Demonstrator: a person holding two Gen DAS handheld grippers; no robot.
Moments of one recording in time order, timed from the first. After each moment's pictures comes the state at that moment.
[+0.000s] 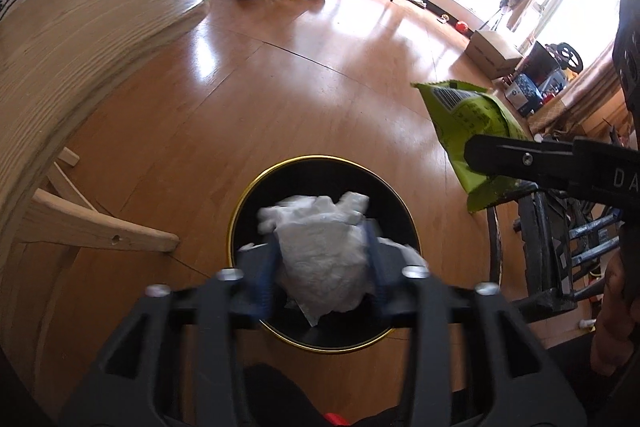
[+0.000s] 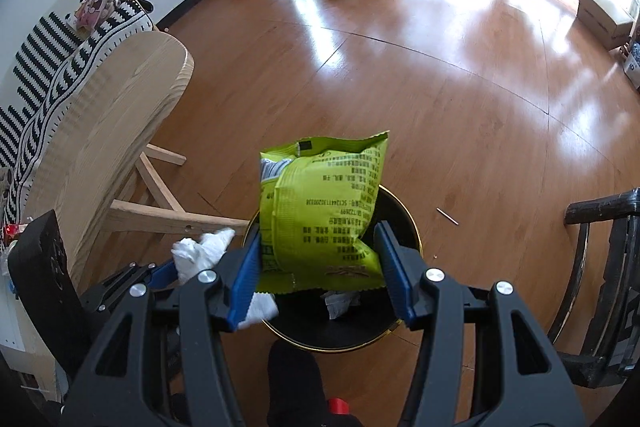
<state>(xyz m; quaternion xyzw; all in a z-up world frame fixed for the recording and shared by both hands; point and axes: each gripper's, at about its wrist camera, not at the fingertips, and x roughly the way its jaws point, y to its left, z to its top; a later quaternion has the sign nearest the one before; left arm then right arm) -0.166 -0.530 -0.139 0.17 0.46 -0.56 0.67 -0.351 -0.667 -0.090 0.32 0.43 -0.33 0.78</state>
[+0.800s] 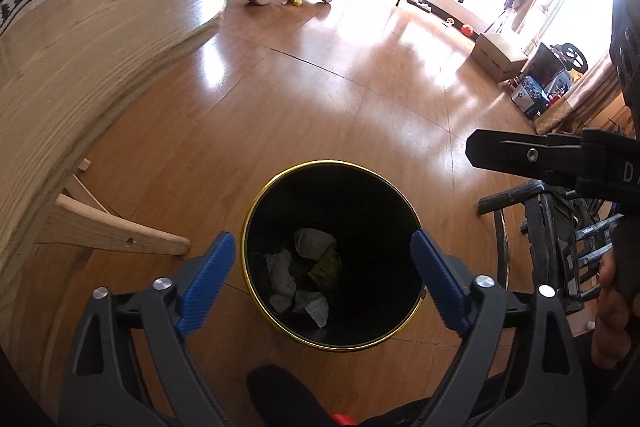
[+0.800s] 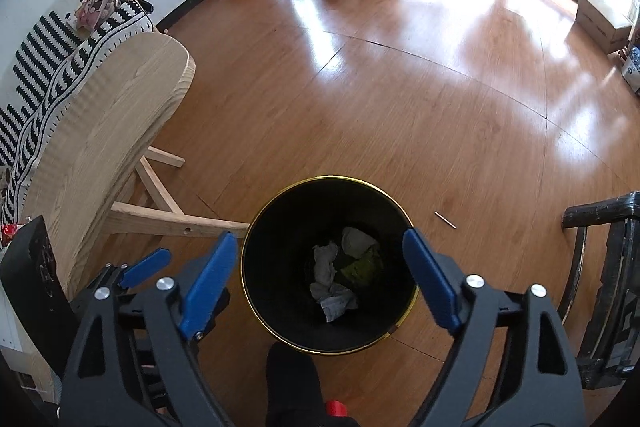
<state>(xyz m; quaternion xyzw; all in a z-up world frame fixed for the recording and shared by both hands) -0.162 -0.520 -0.128 0.17 0.45 -0.55 0.69 -0.347 -0.667 -0.089 0.31 0.42 -0.34 0.78</state>
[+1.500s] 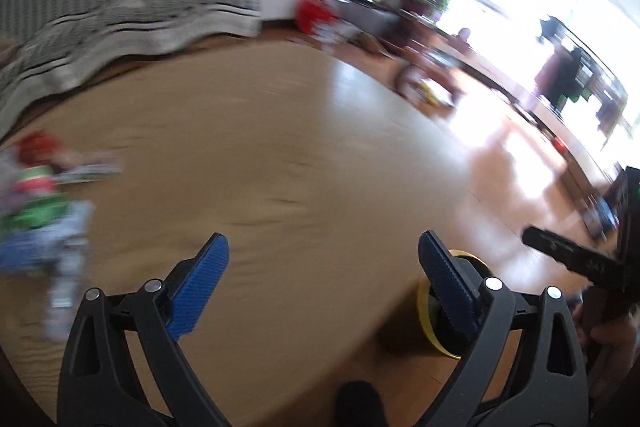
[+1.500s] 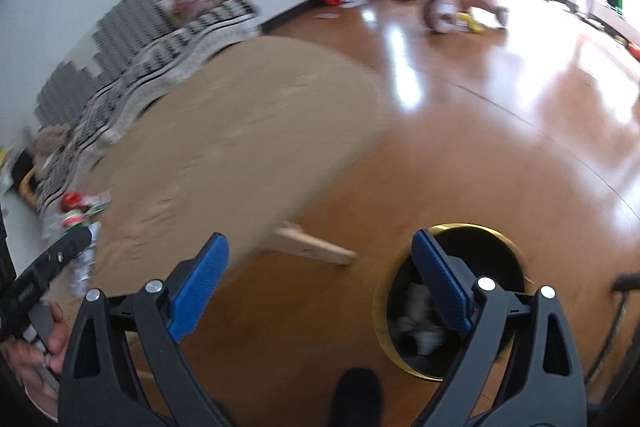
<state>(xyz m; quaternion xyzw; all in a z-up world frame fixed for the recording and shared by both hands) -0.008 -0.279 0.001 0.04 0.40 -0.35 0.85 -0.224 -0.555 -0.031 0.26 0.38 -0.20 0.87</state>
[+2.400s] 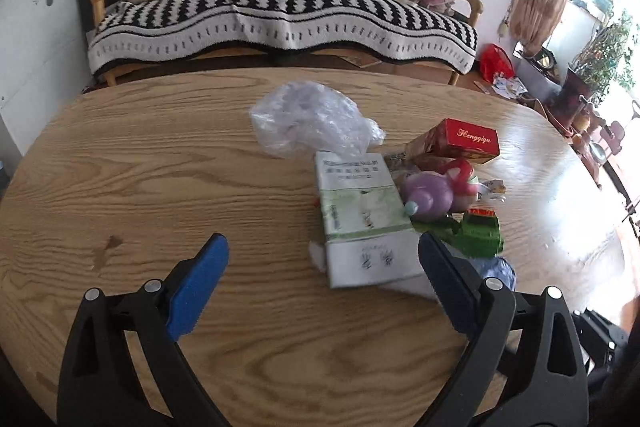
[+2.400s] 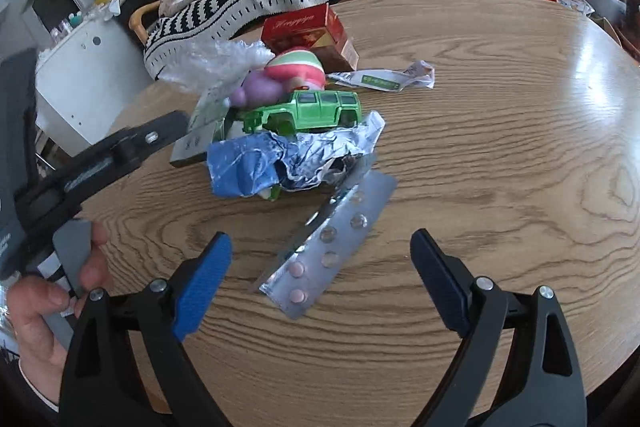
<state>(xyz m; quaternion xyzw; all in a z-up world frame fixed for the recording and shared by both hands) 0.125 -0.018 -0.032 -0.03 0.42 -0.10 0.90 0.021 -0.216 -0.071 0.12 0.47 0.07 0.87</state>
